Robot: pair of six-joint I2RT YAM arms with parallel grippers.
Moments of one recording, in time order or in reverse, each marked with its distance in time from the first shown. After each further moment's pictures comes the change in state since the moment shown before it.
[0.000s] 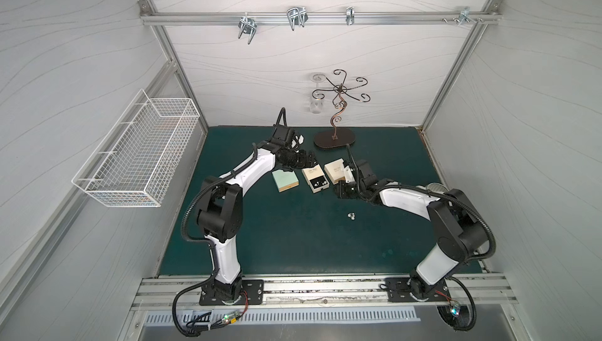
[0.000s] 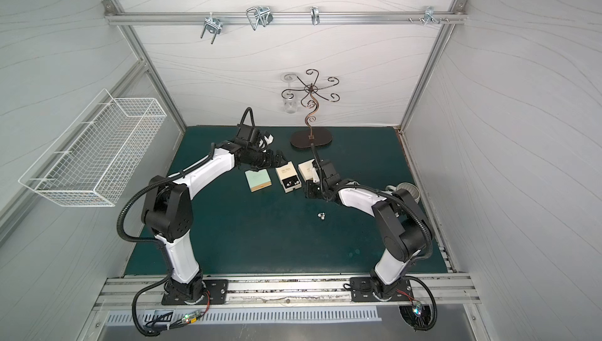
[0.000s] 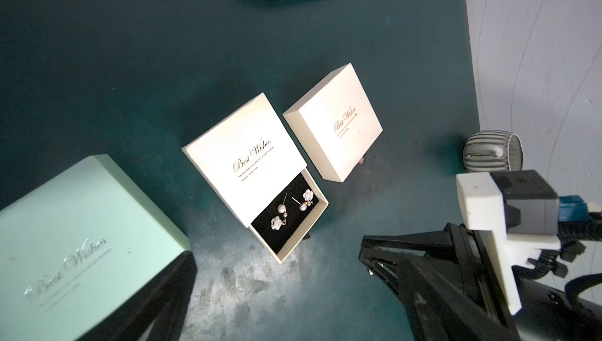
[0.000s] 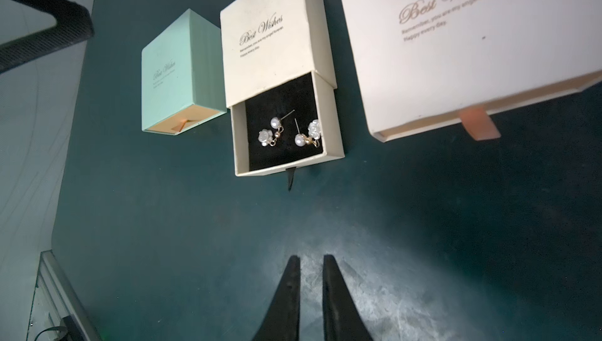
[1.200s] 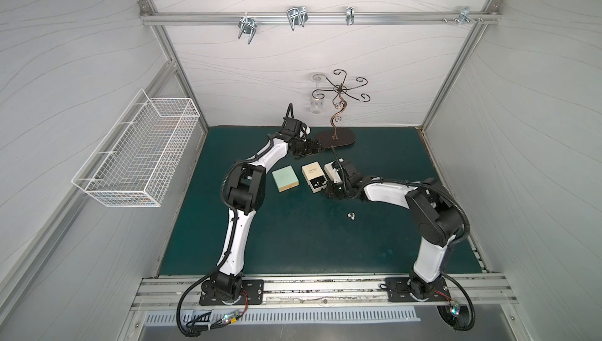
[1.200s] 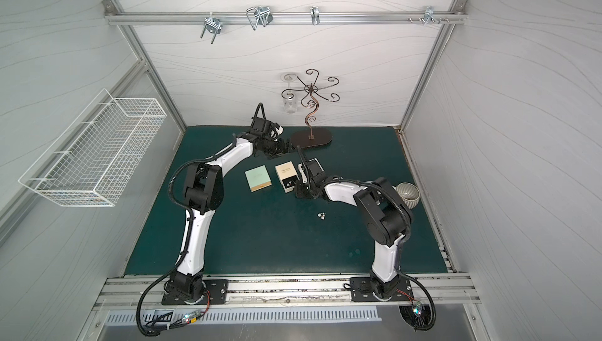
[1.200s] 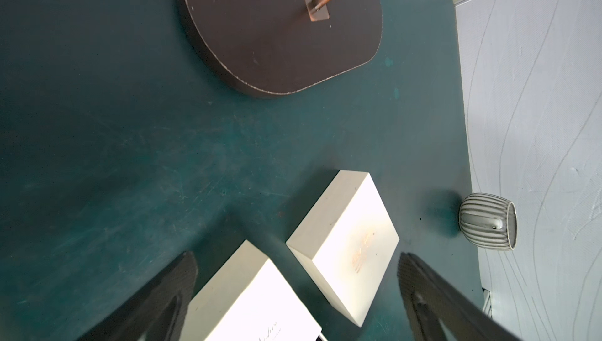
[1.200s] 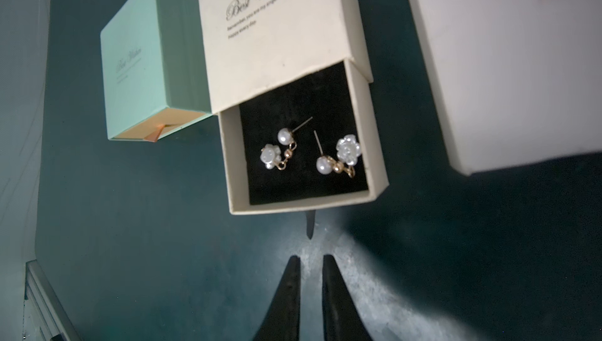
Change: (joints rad) left arm 0.030 0.456 0.449 0.048 0.098 -0.064; right arm 0.066 0.180 0.136 -0.018 0.022 0.062
